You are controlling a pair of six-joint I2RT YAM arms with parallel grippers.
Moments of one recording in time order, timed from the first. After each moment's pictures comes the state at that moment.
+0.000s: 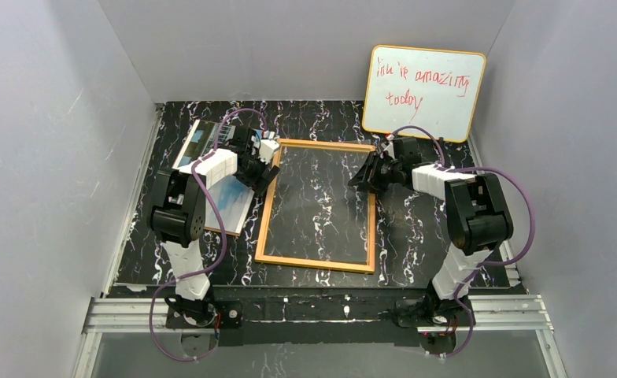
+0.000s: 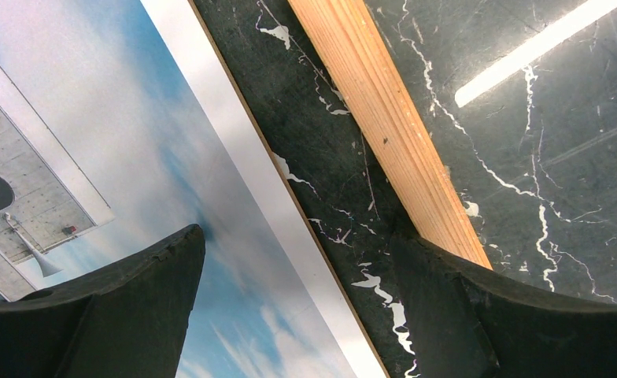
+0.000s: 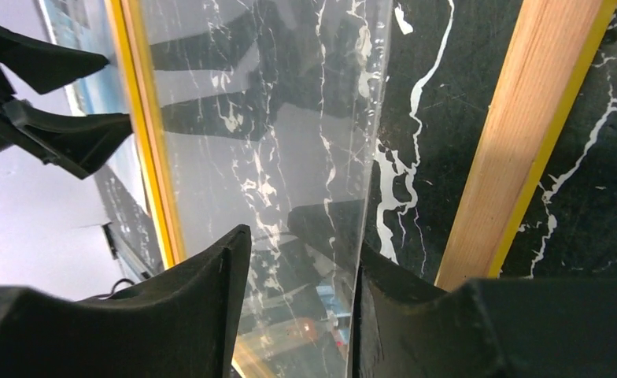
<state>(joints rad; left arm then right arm) -0.27 1.92 1.28 -0.50 0.12 0.40 0.23 1.79 0.97 -0.02 -0.61 0.65</state>
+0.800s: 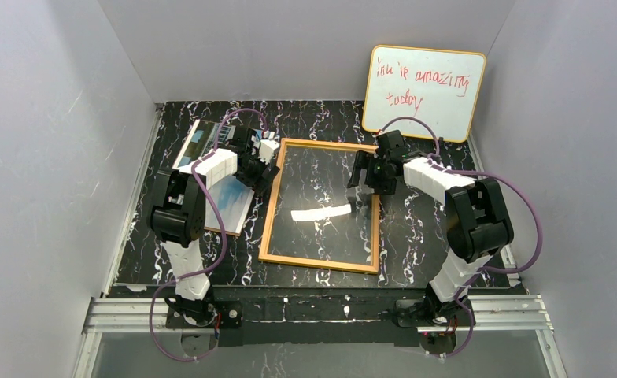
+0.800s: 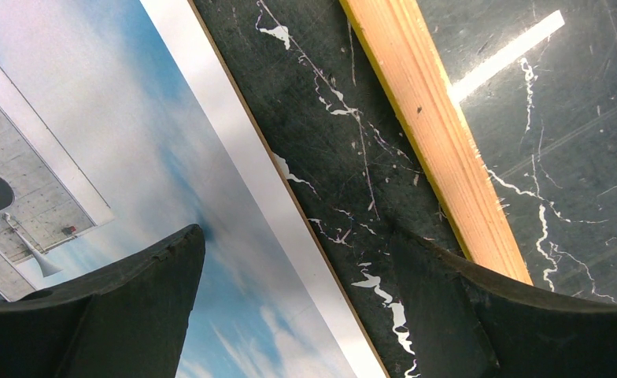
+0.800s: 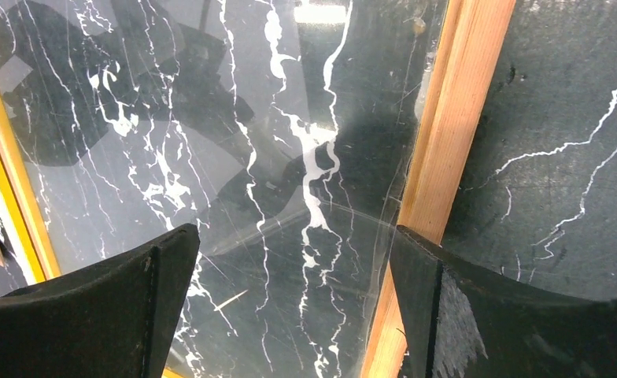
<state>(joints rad) -0.27 1.92 1.28 -0.50 0.12 0.40 0.35 1.73 1.11 -0.38 -0.19 0.49</state>
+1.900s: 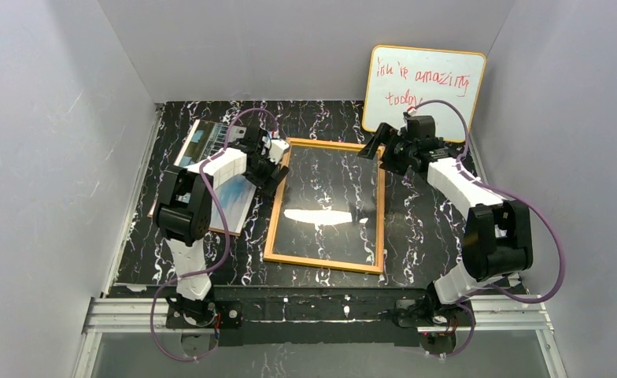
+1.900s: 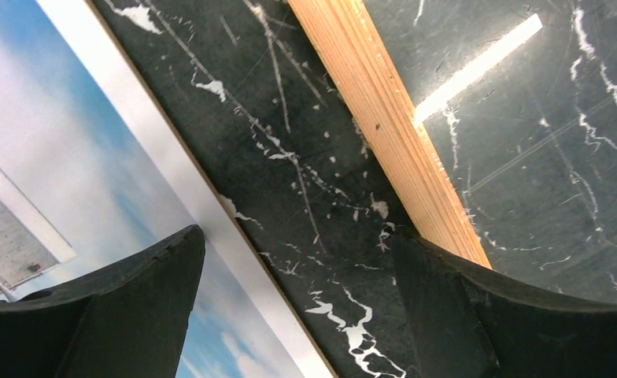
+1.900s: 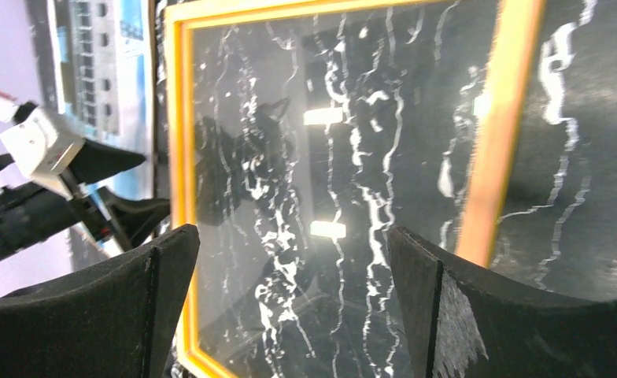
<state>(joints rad) -0.33 1.94 1.32 -0.51 0.12 0.36 0.23 1.57 1.12 -0.25 -0.29 0.60</state>
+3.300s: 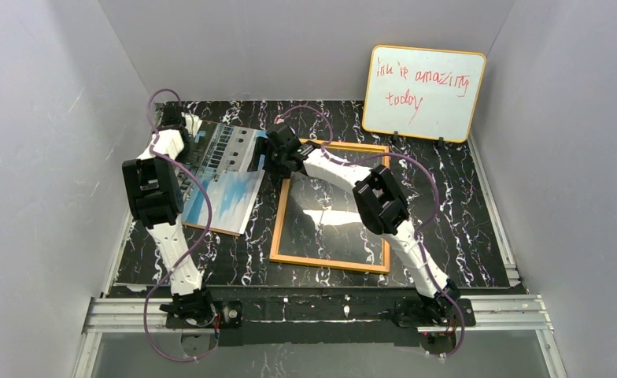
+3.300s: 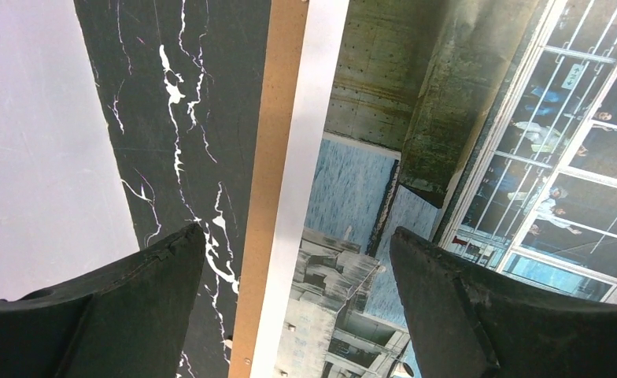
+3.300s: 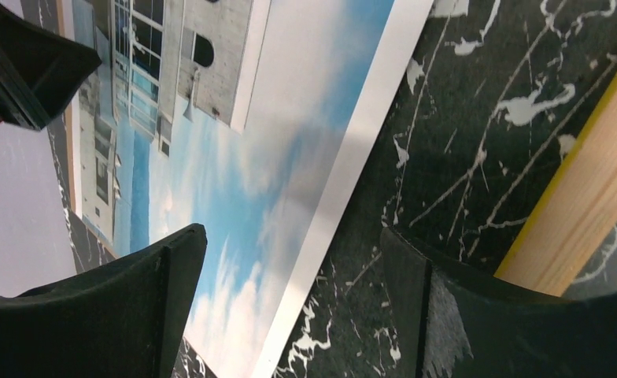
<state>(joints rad) 0.18 2.14 1.64 -0.54 -0.22 0.37 0.82 2.45 2.09 -0.36 -0.10 0.87</state>
